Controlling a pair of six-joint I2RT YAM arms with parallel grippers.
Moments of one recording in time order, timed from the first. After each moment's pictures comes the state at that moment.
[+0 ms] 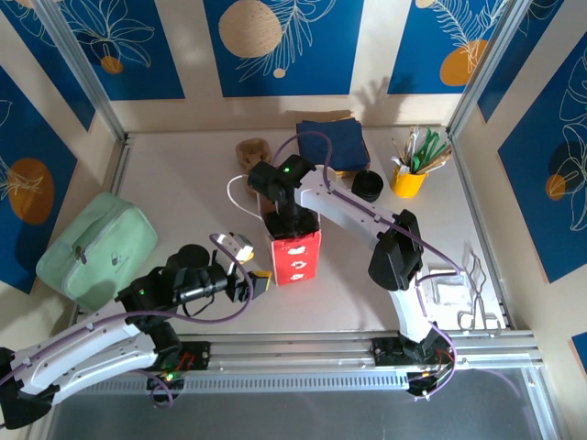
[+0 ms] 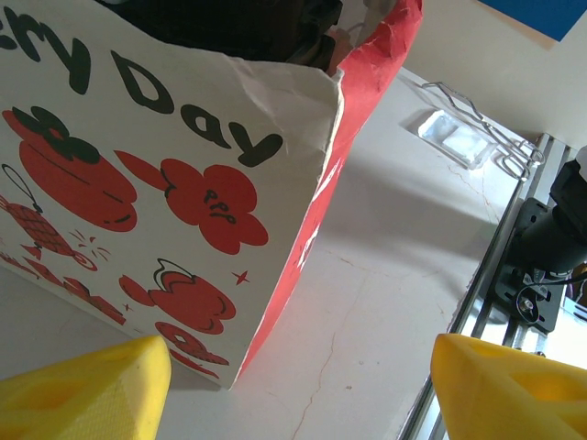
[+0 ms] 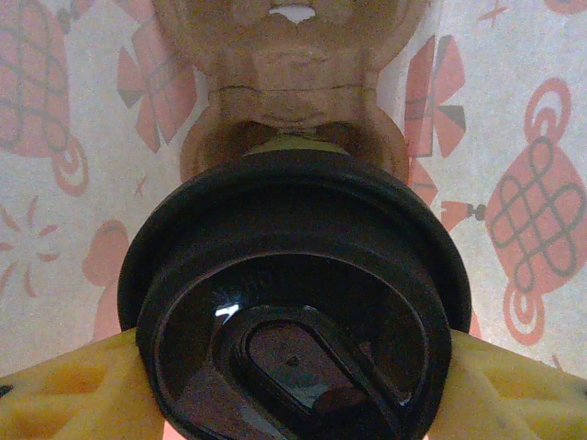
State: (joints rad) left arm -0.95 0.66 0.60 -0.36 0.07 -0.23; right arm 0.88 2.05 2.02 -1.55 -0.02 0.62
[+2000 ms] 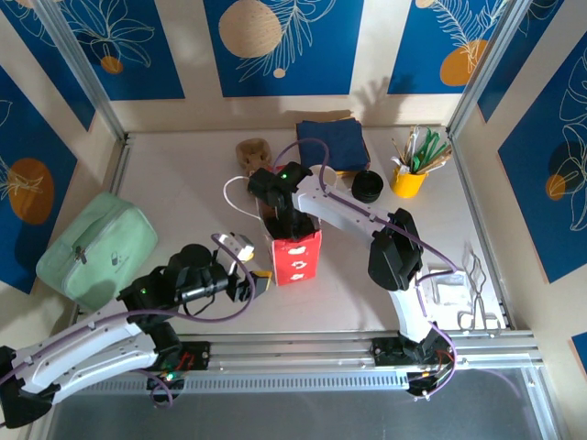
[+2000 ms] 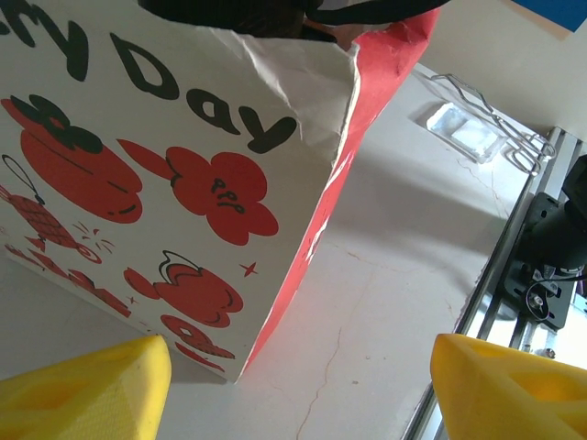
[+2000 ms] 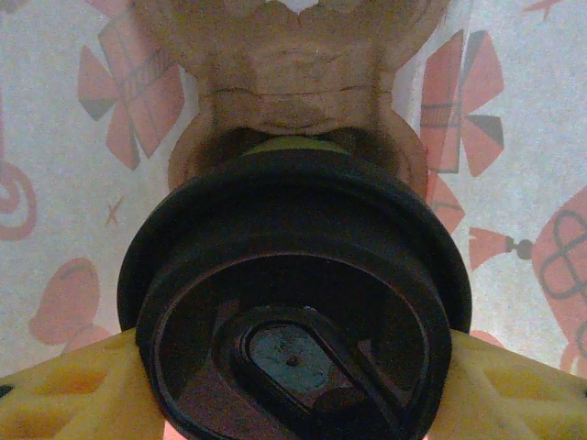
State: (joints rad) left arm -0.95 0.67 0.60 -0.38 0.06 -0.23; right arm 0.88 2.05 1.93 -1.47 -0.03 0.63
